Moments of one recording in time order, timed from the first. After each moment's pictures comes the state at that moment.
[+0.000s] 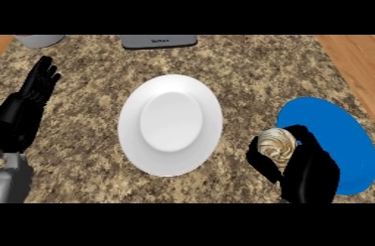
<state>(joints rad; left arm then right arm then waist) -0.19 0.32 0.14 -1.63 0.05 -0.05 0.14 0.02 -0.04 0.39 -1.91 1.43 -0.20 1.10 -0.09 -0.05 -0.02</state>
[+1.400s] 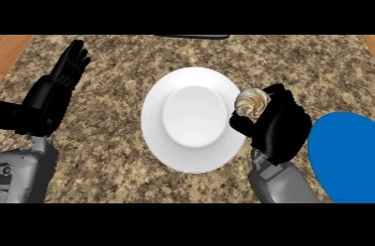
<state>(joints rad) -0.31 0.26 0.06 -1.61 0.05 -0.08 0.12 -0.36 -0.01 0.36 -1.66 1.49 -0.15 1.24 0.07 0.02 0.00</state>
